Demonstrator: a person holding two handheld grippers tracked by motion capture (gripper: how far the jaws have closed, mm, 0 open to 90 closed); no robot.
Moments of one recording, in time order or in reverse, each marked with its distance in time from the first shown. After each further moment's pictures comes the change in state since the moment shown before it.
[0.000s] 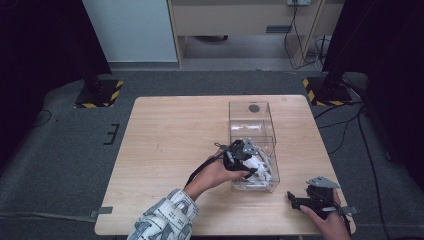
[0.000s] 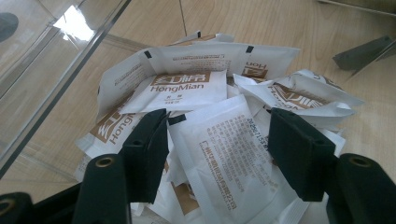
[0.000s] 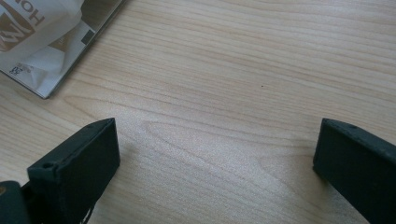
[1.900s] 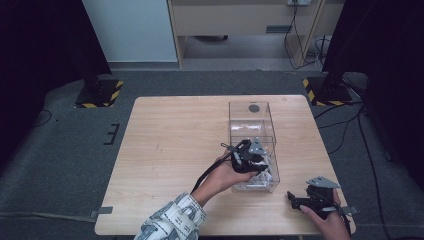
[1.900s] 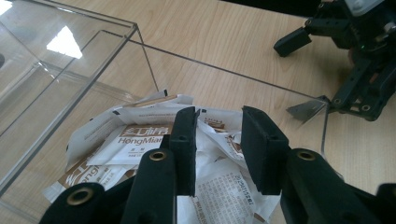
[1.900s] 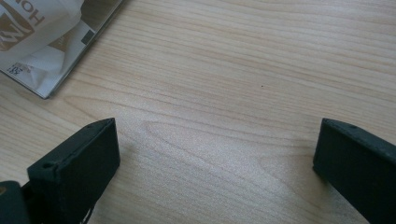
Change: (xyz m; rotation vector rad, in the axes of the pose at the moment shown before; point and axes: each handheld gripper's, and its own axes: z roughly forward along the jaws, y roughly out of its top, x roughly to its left) left arm -0.021 0.023 -0.006 -0.105 -0.043 -0.038; right arm 0.000 0.000 0.000 0.000 0.000 -0.001
